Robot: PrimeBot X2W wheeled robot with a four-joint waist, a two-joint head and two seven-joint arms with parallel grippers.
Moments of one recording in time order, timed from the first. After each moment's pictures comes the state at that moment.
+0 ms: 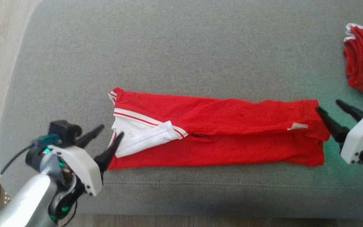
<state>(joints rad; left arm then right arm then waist) -0.28 0.50 -0.59 0.19 -0.64 -0.09 0.13 -0.48 -0.73 0.66 0.45 0.89 0.13 0.00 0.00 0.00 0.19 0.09</state>
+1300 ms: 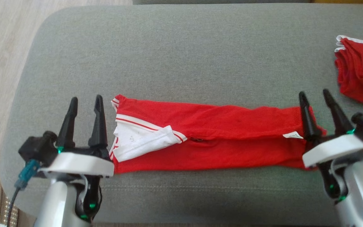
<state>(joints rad) -0.15 0.05 -0.12 0.13 -0.35 -0.03 -0.25 -0.26 -0.25 0.10 0.32 0.42 0.13 -0.25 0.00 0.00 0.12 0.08</state>
